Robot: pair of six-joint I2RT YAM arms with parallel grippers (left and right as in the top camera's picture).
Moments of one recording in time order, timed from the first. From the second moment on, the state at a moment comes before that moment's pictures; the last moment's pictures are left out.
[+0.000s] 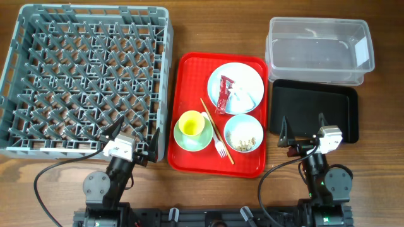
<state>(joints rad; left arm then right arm) -0.05 0.01 0.01 -0.05 0.28 0.02 0.02 0.02 0.01 0.00 -0.08 0.09</state>
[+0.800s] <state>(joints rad) -0.05 0.03 0.01 -0.06 0.28 -0.09 0.02 0.12 0.02 -0.02 -0.08 0.17</state>
